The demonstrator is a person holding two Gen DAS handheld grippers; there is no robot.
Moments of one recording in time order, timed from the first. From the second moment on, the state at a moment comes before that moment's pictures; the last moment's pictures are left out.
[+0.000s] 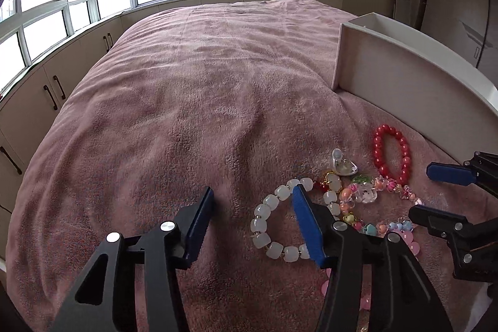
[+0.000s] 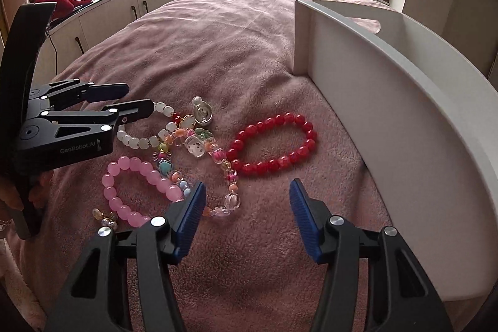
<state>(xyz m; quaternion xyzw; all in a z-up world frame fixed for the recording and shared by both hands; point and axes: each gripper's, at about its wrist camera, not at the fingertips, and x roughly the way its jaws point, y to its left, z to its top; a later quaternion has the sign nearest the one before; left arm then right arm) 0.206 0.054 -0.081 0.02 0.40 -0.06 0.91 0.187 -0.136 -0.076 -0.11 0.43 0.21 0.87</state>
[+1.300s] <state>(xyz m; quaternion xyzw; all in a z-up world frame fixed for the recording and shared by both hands) 0.197 0.056 -0.084 0.00 0.43 -0.06 0.90 0.187 -0.156 -0.058 -0.05 0.43 0.25 0.87</state>
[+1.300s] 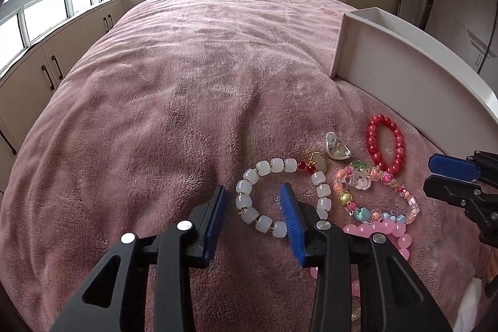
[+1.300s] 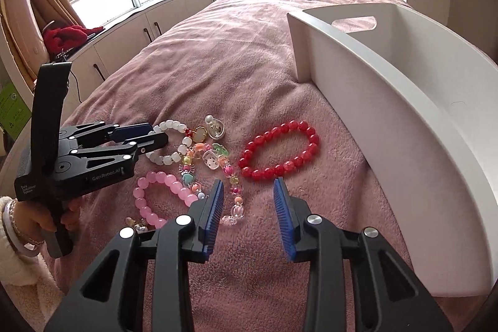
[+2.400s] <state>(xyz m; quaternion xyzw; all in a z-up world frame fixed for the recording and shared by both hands) 0.177 0.077 -0.025 -0.08 0.38 -0.12 0.91 0.176 -0.145 -0.026 0.01 0.43 0.30 0.85</state>
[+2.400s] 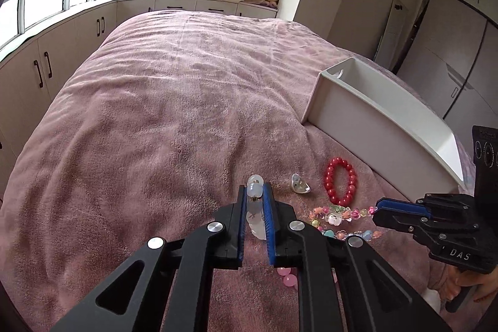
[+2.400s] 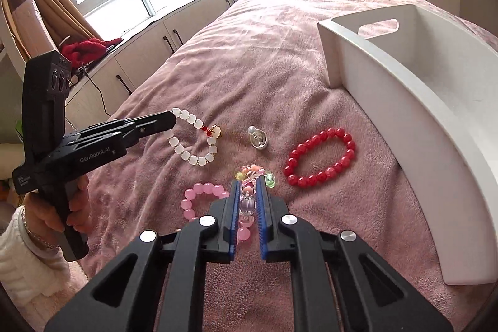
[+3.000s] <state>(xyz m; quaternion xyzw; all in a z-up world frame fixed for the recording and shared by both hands) 0.174 0.019 0.071 -0.01 0.34 -0.15 0.93 0.164 -0.198 0.088 0.03 0.31 0.32 0.89</state>
